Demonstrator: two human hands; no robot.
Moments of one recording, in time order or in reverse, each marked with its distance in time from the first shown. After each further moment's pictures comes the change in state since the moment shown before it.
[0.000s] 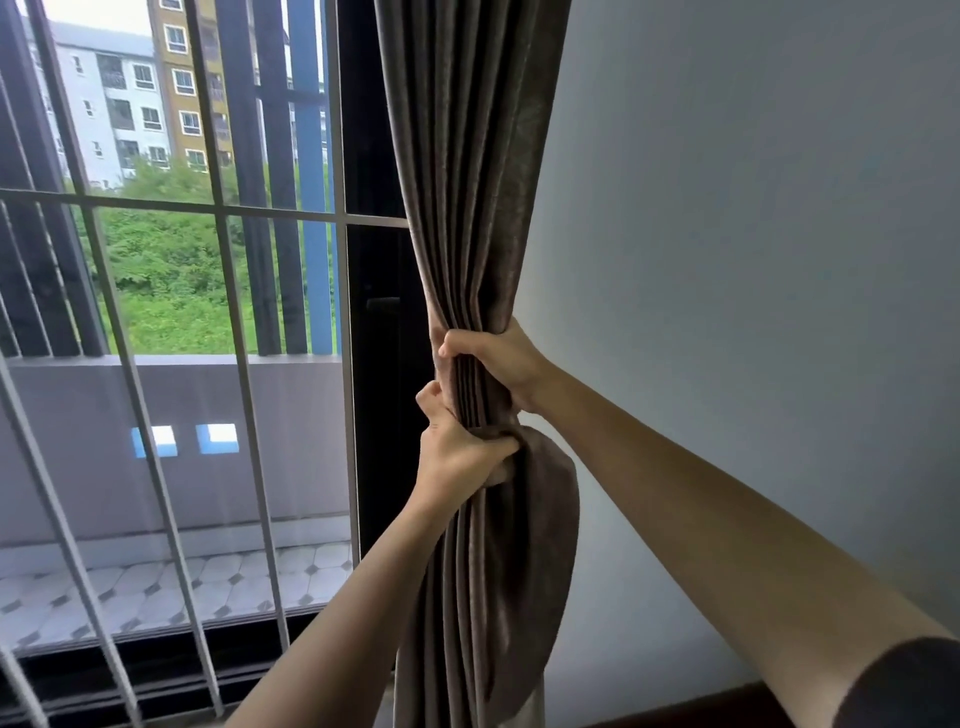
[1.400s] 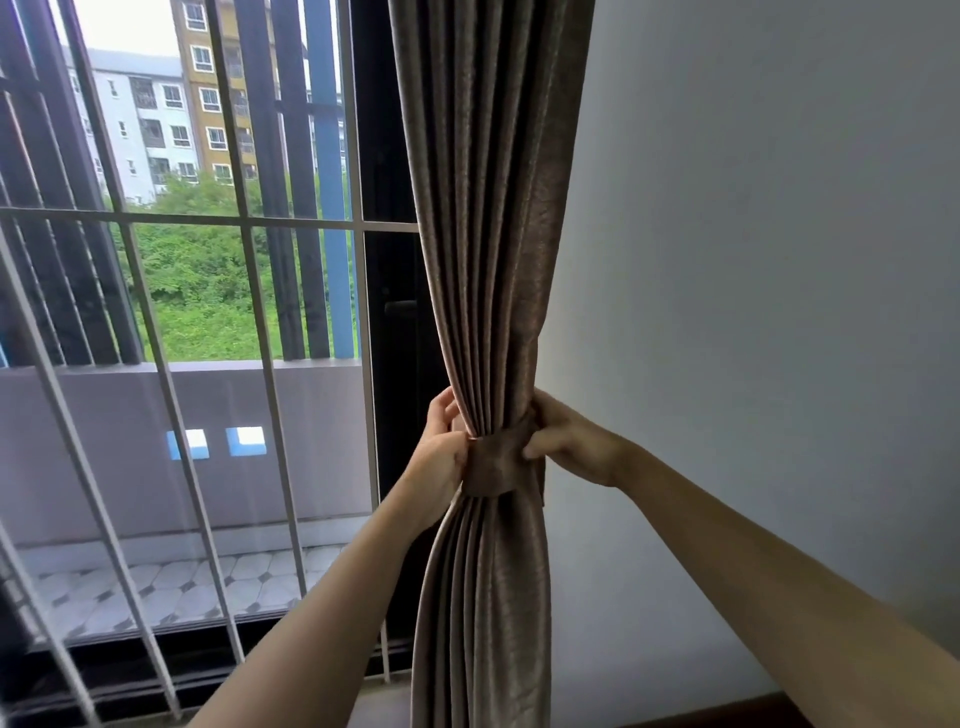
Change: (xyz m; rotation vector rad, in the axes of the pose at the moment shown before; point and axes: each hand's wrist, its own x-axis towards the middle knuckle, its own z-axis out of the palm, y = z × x) left_hand 0.012 -0.025 -0.025 -0.593 -0.300 -0.107; right_hand -0.042 0.079 -0.050 0.041 -0.423 0.152
